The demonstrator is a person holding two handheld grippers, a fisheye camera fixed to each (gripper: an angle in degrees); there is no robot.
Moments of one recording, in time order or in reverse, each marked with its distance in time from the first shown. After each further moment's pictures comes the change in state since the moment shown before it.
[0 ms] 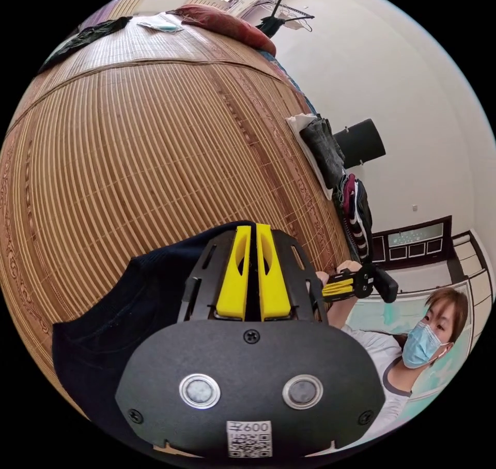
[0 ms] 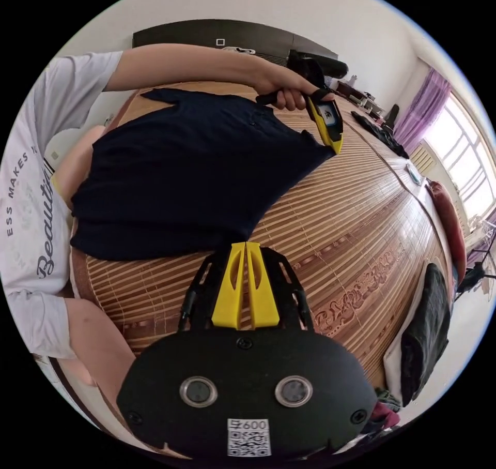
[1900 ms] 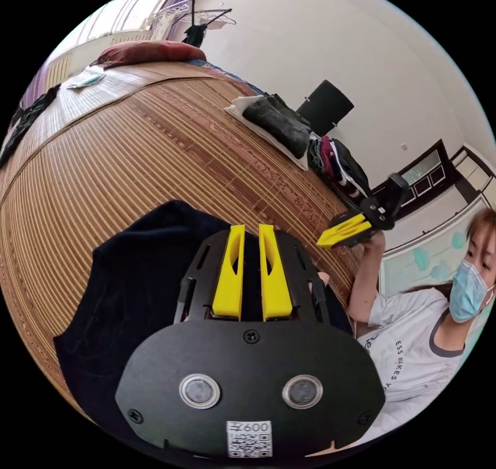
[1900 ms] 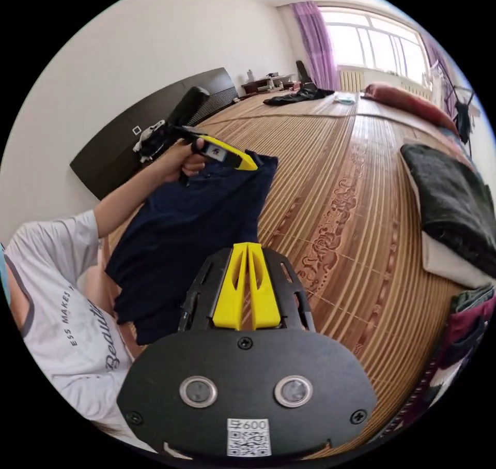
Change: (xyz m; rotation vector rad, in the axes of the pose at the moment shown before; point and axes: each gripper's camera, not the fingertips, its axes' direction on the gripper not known) left arm 0.094 0.027 0.102 0.007 0.020 0.386; right arm 0.118 0.139 0.010 0.208 -0.261 0.731
